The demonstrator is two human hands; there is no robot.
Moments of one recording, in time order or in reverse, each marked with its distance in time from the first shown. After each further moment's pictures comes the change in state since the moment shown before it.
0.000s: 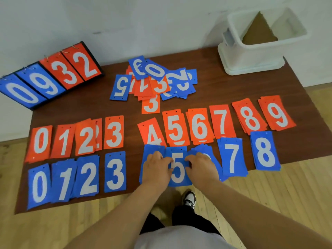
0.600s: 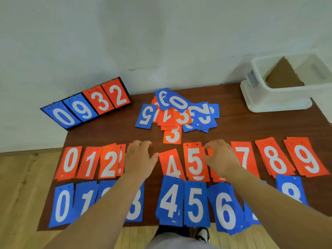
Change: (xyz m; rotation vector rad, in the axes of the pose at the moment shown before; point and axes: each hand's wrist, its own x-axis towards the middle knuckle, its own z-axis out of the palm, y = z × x) left_hand 0.065 -0.076 -0.140 -0.052 0.326 -0.248; right_hand 0.102 -0.035 -0.126 0.162 0.064 -0.060
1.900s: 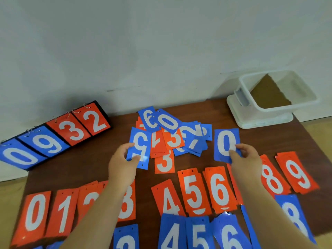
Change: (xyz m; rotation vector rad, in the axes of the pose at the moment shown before) left_hand 0.116 0.003 -0.032 -0.705 -0.048 -0.201; right_hand 0.050 -0.004 -0.044 0.738 0.611 0.501
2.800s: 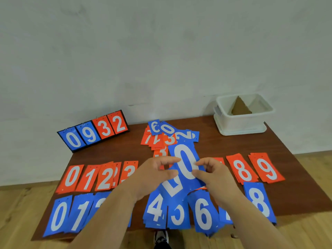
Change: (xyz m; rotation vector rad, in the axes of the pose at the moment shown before) left_hand -0.292 0.079 -0.004 -0.028 -0.544 0.275; right_hand -0.161 0.019 -0.163 0.216 -0.701 -0.237
